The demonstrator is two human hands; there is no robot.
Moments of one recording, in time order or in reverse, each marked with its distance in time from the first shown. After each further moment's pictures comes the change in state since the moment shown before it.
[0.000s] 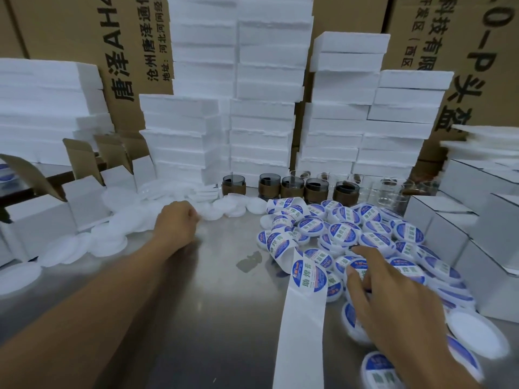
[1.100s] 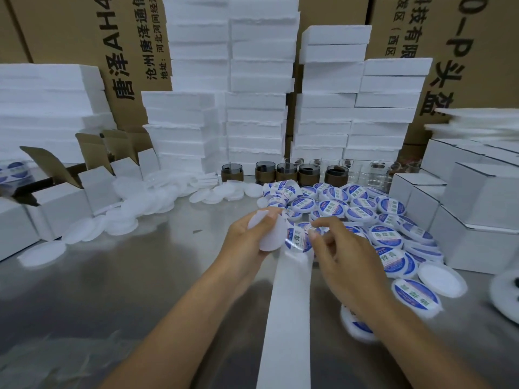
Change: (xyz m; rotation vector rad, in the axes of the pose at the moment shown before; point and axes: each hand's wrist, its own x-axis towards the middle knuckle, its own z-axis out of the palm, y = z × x) left_hand -0.154 0.110 -0.006 -1.456 -0.426 -0.178; right_hand -0.014 -0.021 -0.003 0.518 -0.113 0.011
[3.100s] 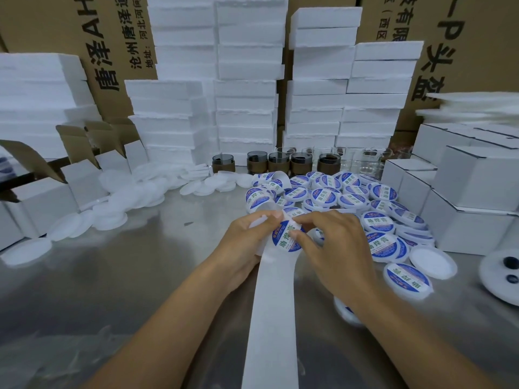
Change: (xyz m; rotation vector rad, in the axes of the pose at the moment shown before) left_hand 0.001 -0.009 -0.005 0.174 -0.135 -0.149; right_hand -0.001 -0.006 0.006 -0.111 0.138 -0.148
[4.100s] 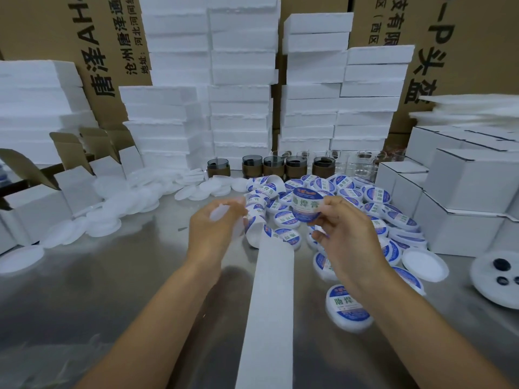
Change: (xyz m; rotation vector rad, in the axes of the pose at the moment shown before) left_hand 0.008 0.014 -0.012 0.114 0.503 0.257; right_hand 0.020 -0.007 -0.028 1.341 0.015 0.717
